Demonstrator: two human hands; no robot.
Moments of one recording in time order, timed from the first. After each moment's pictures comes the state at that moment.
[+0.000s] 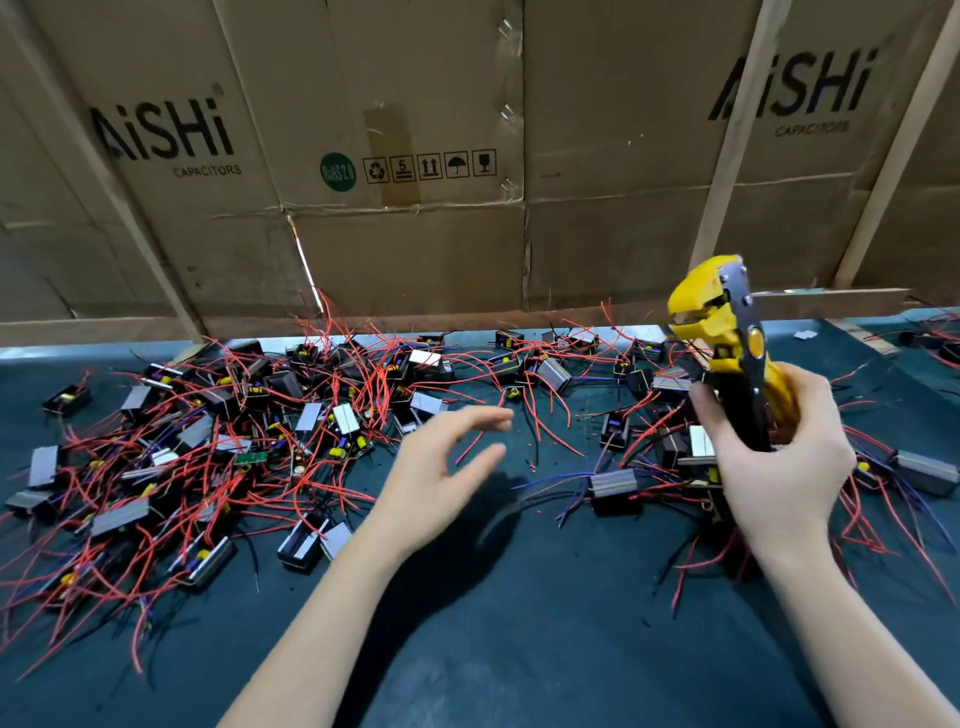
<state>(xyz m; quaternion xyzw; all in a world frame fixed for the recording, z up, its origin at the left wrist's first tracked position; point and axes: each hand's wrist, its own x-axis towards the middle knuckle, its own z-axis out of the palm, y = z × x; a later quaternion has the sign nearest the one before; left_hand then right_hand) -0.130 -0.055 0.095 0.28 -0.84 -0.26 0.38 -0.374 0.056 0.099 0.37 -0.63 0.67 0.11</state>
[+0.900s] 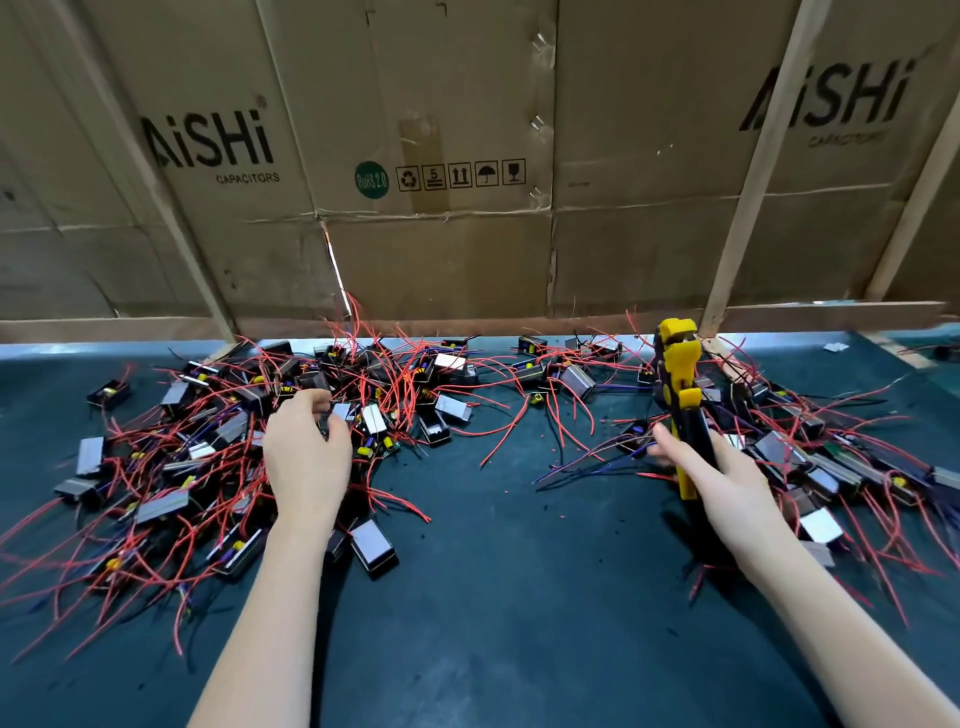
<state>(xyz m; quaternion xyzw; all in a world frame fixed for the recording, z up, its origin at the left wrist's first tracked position) -0.042 -0.127 0.080 0.62 -0.63 -0.05 0.48 -0.369 0.039 0.074 0.41 -0.67 0.56 -0.26</state>
